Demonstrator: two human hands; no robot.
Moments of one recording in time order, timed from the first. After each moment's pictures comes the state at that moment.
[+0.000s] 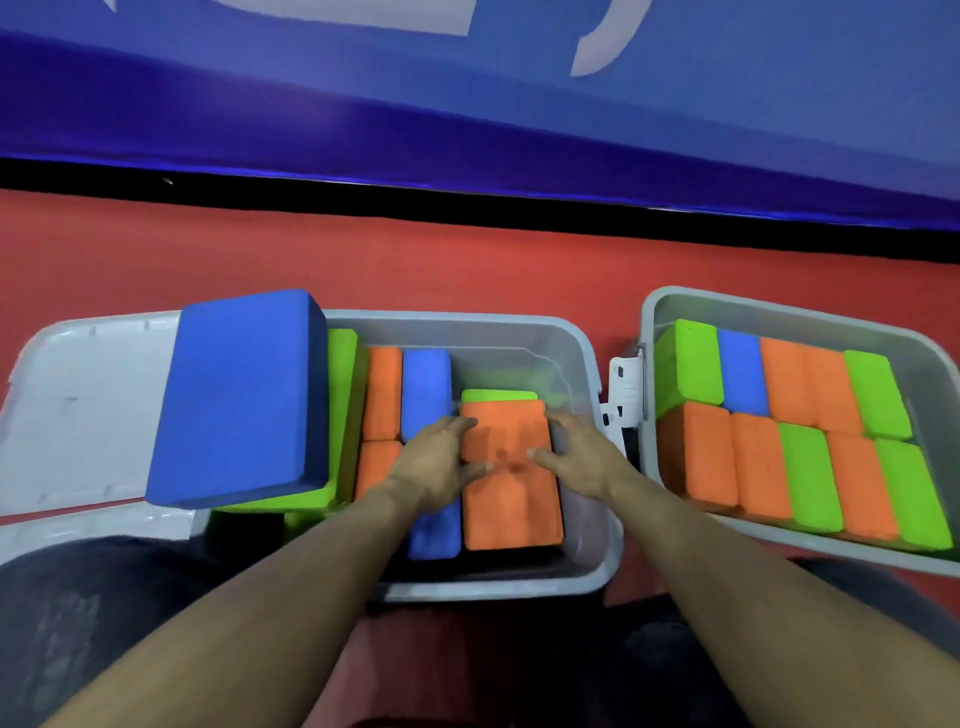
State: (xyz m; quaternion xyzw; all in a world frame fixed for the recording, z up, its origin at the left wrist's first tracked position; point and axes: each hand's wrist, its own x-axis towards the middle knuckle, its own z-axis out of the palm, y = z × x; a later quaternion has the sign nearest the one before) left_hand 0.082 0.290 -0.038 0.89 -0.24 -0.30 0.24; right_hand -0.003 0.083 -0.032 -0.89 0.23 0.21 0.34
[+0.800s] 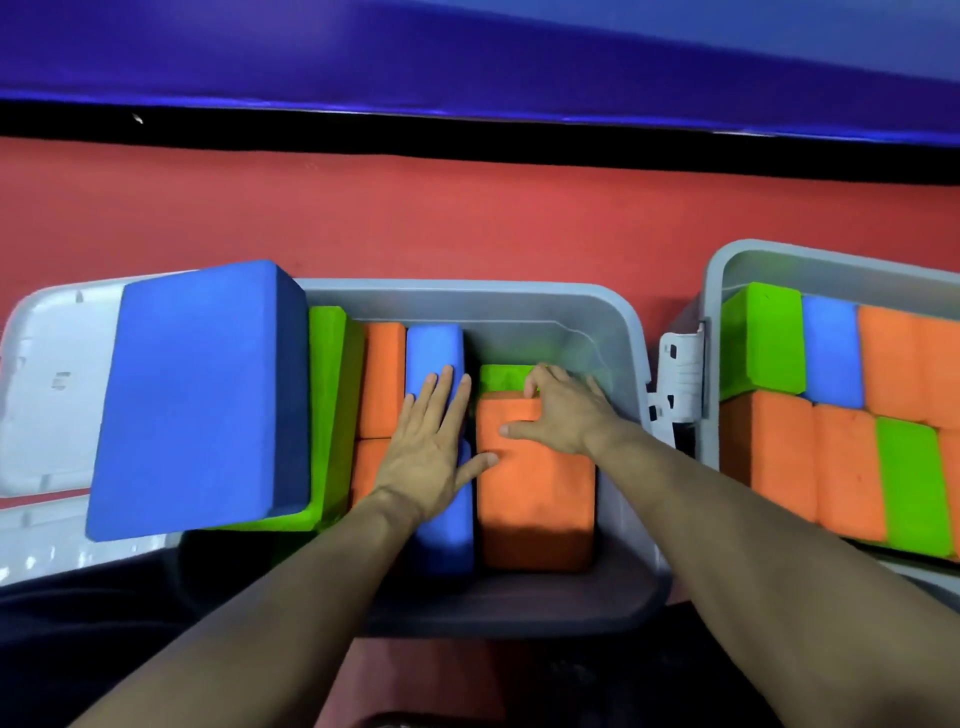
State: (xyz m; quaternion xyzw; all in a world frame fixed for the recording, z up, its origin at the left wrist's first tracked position) left_hand 0.101 0.305 -0.115 0.92 -0.32 -0.18 0.15; right_hand 0.079 0.081 -0.090 -0.92 0.14 0.29 0.22
